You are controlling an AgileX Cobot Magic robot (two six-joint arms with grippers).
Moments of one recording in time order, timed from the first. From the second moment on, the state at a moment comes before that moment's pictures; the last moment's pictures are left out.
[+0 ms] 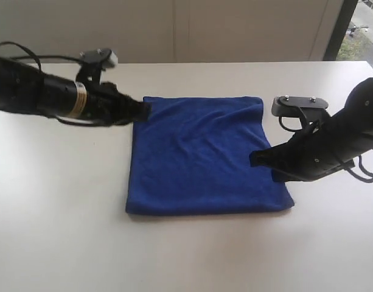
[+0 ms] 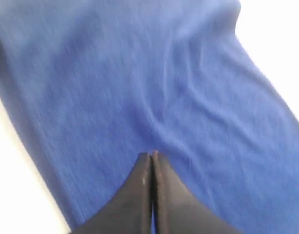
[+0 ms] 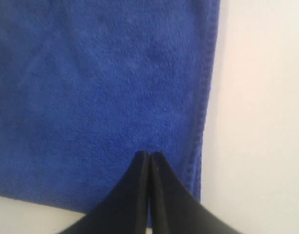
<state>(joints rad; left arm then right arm) -0.36 1.83 -1.08 1.67 -0.46 -1.83 0.11 1.66 -0.82 0.41 0.43 -0.20</state>
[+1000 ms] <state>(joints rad) -0.31 2.23 -1.52 1.64 -0.30 -1.96 0.11 1.74 -0.82 0.40 0.23 -0.20</state>
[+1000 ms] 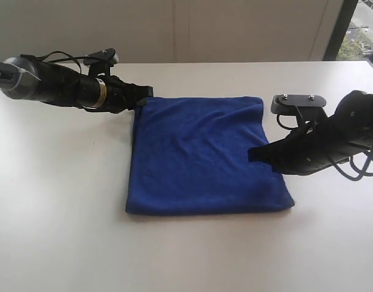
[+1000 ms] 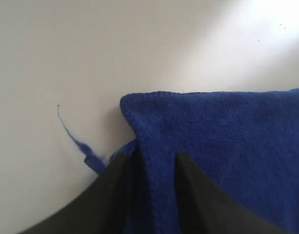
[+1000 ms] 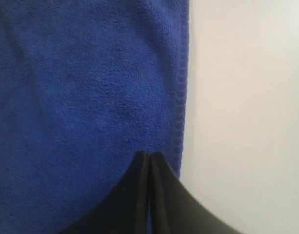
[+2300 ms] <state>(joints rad) -0.33 2.28 -1.59 1.61 -0.35 -1.92 0.11 1.74 -0.82 0.40 0.23 -0.20</state>
